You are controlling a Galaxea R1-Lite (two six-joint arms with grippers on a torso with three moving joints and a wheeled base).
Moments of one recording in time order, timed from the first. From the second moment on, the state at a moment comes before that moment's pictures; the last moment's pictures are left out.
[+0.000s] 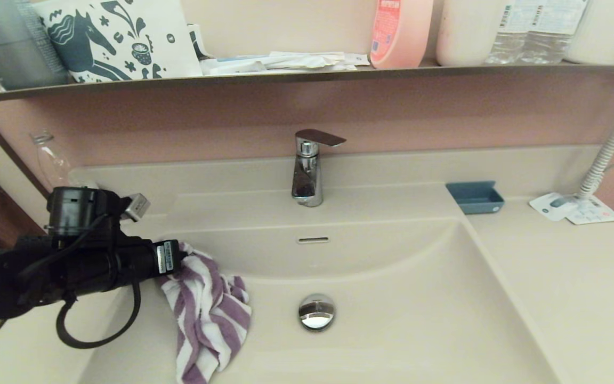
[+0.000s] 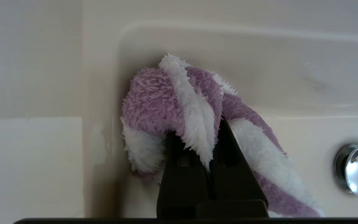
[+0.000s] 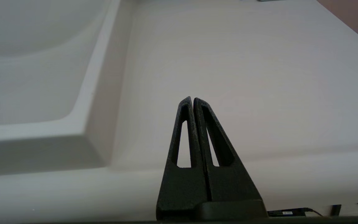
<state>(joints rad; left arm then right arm) -0.06 1.69 -0.71 -0.26 -0.09 -0.19 0.00 0.00 0.00 0.00 -0.01 0.02</state>
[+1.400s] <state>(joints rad) -0.28 1.57 -0.96 0.19 0.21 -0.24 0.00 0.00 0.00 0.00 -0.01 0.02</state>
